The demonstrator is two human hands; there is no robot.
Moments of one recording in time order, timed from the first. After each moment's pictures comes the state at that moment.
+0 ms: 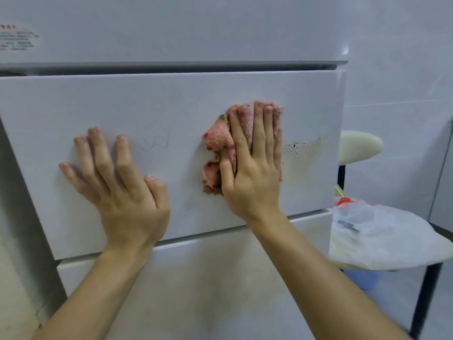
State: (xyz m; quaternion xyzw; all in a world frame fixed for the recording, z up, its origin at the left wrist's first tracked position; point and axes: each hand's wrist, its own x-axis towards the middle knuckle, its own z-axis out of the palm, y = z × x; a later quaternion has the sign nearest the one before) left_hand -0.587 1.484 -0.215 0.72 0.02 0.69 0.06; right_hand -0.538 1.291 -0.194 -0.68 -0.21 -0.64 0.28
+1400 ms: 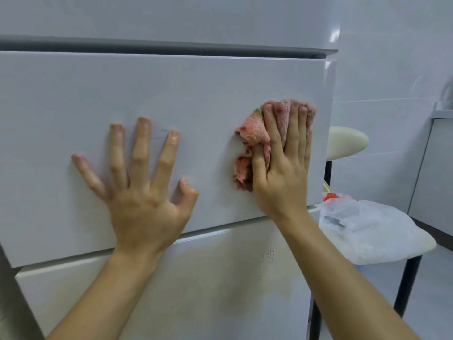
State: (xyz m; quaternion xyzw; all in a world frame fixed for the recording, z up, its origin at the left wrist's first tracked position) left_hand -0.573 1.443 -0.225 0.73 -0.05 0.68 -0.02; right_hand -0.514 1.225 -0.211 -0.71 -0.16 -0.62 0.30
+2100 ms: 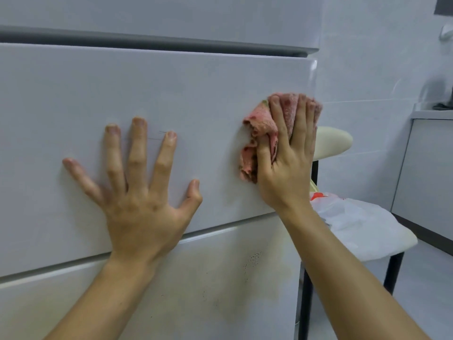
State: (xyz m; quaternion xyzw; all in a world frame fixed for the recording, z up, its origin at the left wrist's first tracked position) left_hand -0.564 1.413 -0.230 0.73 -0.05 0.68 -0.02; right_hand -0.498 1.189 -0.202 -0.70 -0.14 -0.63 0.30
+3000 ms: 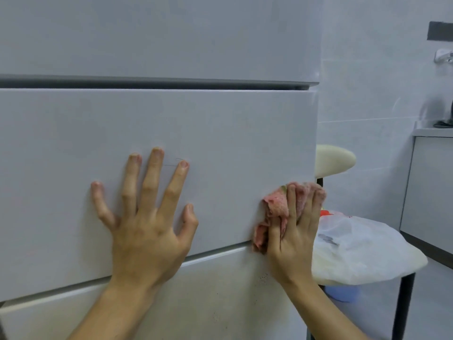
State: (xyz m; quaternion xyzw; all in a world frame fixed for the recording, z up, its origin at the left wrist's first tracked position) left_hand -0.583 1.430 -0.227 0.76 -0.06 0.65 -0.04; right_hand -0.509 1.191 -0.305 -0.73 -0.12 -0.57 0.35
